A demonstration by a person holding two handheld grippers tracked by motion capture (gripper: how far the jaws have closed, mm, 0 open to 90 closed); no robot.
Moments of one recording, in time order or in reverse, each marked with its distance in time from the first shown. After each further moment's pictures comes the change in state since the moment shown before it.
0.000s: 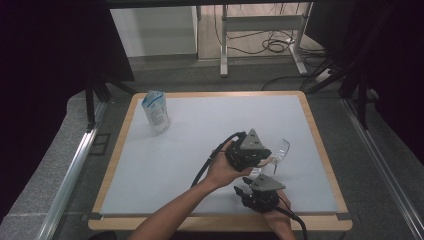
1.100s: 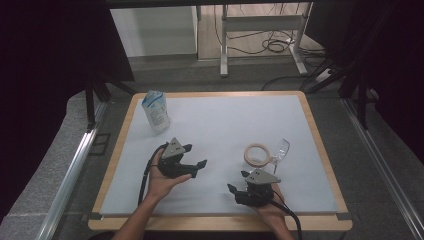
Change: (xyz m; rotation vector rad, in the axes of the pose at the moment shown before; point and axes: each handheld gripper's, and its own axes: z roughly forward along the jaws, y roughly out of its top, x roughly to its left) left arm 0.059 -0.147 -0.103 -0.051 0.270 -0.258; right arm 0.000 0.013 0.014 -0.012 0.008 0.051
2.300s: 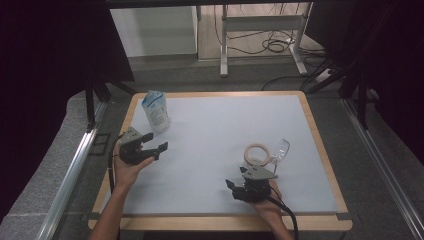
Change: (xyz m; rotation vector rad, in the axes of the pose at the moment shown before) left arm 0.090 -0.017 -0.056 -0.042 0.169 -0.135; right arm -0.001 0.009 0.008 -0.002 -0.025 0.011
